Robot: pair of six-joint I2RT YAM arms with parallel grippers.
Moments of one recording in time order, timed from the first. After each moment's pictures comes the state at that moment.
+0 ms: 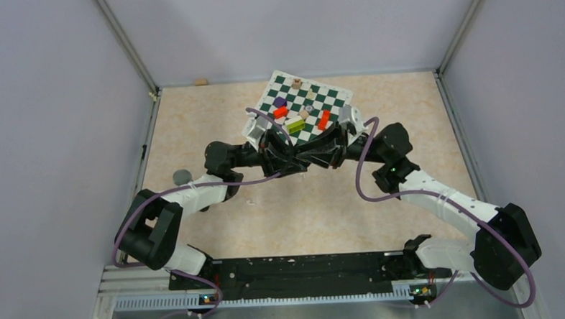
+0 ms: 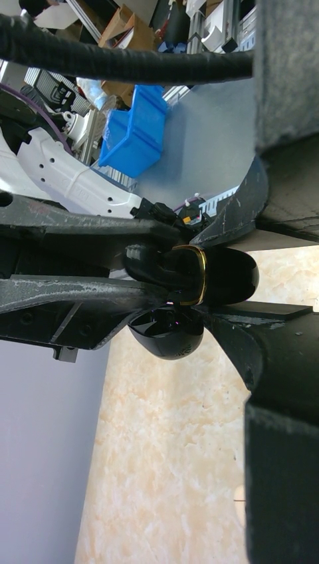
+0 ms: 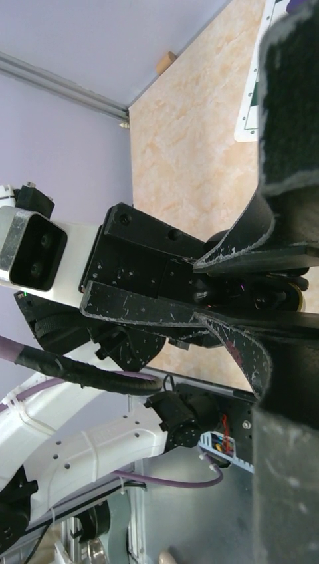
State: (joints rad) left arm -0.51 1.46 0.69 1.32 1.14 -0.78; right arm 0.60 1.18 0.75 0.77 -0.87 0.22
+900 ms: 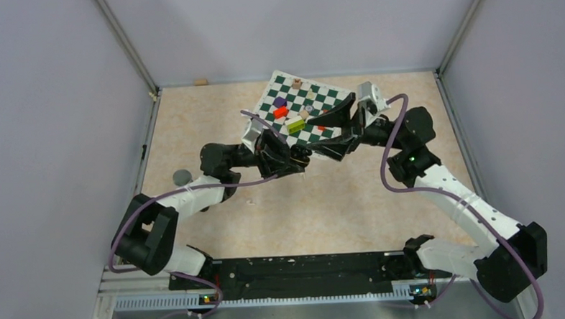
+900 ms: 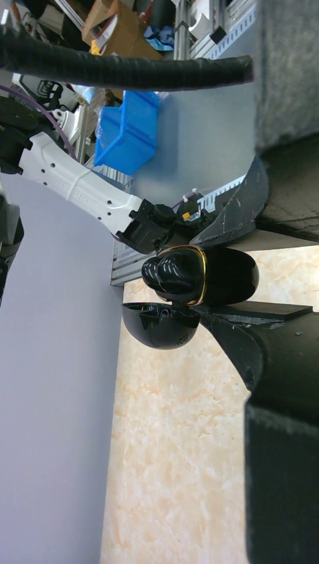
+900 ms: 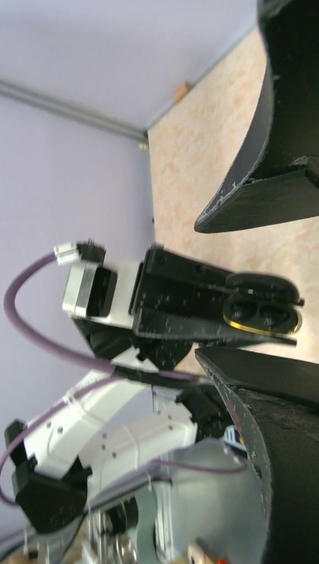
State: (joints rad) left arm -0.51 1.43 0.69 1.34 1.15 -0.77; right arm 0.51 1.12 0.92 0.61 -0.95 0.32
